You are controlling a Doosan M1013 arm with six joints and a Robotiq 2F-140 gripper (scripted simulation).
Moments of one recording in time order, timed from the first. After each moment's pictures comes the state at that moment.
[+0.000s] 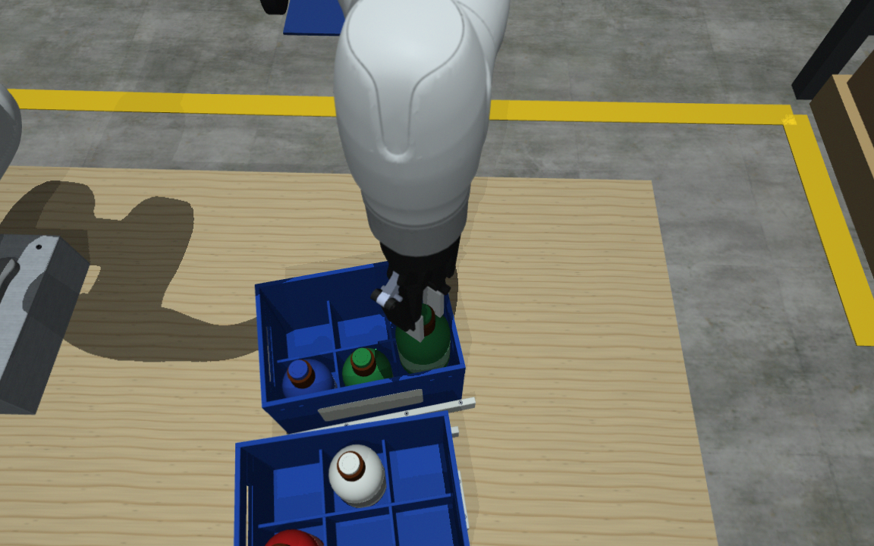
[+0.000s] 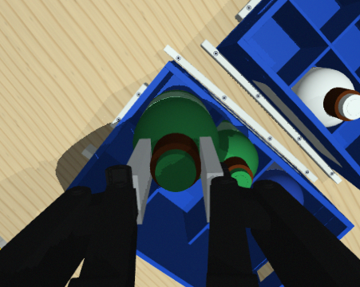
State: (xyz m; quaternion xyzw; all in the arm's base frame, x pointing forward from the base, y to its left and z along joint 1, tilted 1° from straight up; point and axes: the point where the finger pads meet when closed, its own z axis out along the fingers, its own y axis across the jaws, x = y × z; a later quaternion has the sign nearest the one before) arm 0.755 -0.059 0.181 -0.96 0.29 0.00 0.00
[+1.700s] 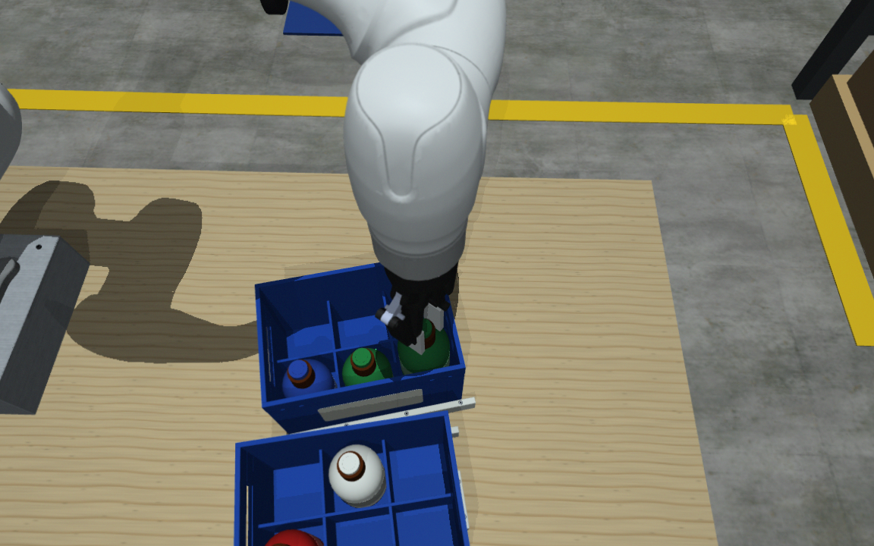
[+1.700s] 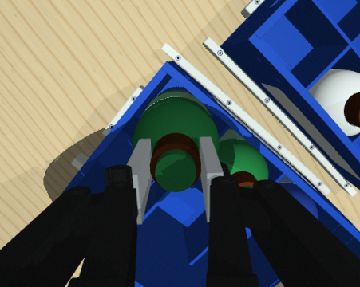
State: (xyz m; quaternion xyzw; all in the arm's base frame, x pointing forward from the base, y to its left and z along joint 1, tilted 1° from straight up) arm 0.755 -0.058 0.136 -0.96 0.29 0.00 0.00
